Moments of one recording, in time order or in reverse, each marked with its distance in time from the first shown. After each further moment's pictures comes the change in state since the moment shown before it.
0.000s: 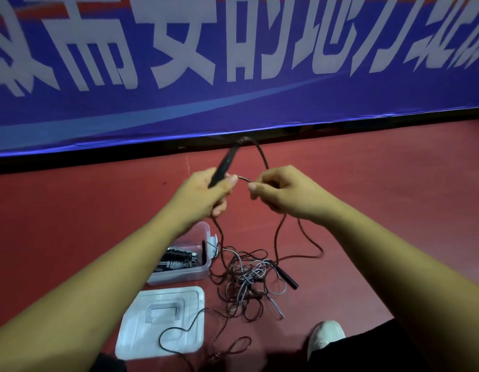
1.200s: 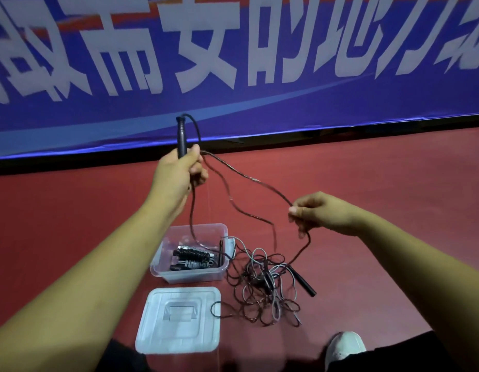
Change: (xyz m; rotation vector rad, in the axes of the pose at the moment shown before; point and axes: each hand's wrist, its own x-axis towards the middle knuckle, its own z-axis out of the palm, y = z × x) left_hand 0.016 0.000 -0.059 -0.355 0.495 -0.053; right_hand 0.006 0.072 -0.002 0.180 -0.223 0.239
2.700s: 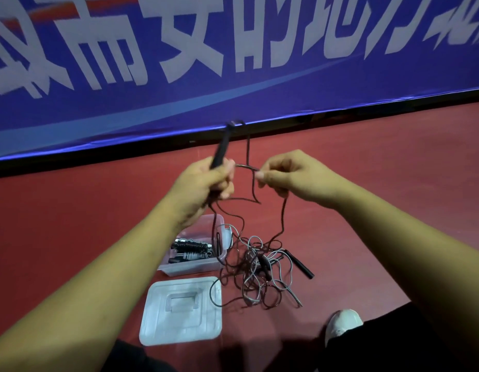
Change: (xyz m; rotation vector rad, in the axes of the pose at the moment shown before) left_hand -0.041 -0.013 0.022 0.086 -0.532 -0.023; right_hand -0.010 -0.069 0.022 0.042 0.123 -0.297
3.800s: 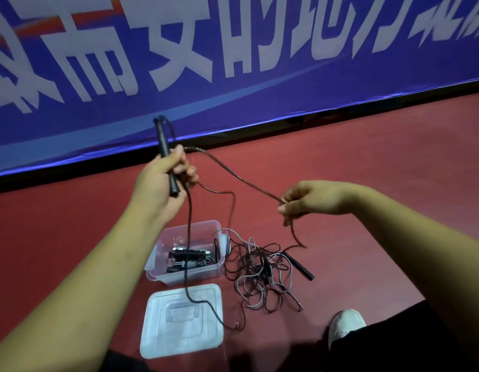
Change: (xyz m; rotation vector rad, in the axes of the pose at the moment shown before) left_hand 0.017 0.014 -0.028 -0.404 0.356 -0.026; right_hand -0.015 0.050 -0.034 -0.228 -0.316 0.330
